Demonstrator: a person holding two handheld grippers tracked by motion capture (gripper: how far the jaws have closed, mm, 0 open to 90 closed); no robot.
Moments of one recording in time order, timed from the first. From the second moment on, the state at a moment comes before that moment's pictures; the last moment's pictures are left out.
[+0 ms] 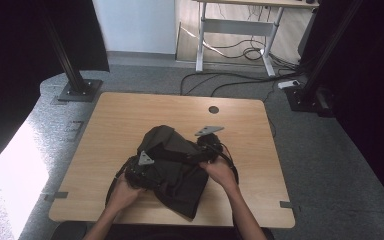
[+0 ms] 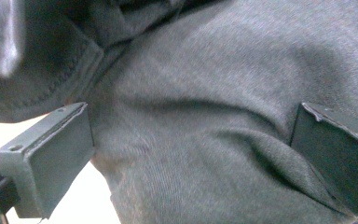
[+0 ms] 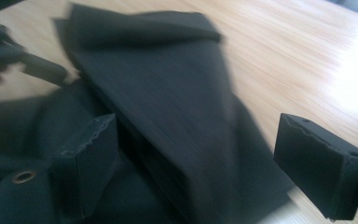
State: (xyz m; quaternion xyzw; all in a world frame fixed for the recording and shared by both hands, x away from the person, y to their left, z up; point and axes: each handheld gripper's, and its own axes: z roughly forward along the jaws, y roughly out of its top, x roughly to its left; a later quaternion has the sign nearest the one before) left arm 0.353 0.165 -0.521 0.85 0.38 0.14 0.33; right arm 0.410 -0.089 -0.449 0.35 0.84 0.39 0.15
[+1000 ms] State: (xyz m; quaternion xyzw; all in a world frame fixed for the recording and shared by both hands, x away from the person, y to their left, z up) left arm 0.354 0.167 -0.534 0.85 0.38 0.14 0.33; right arm 0.504 -0.115 -0.466 0.47 0.80 0.35 0.15
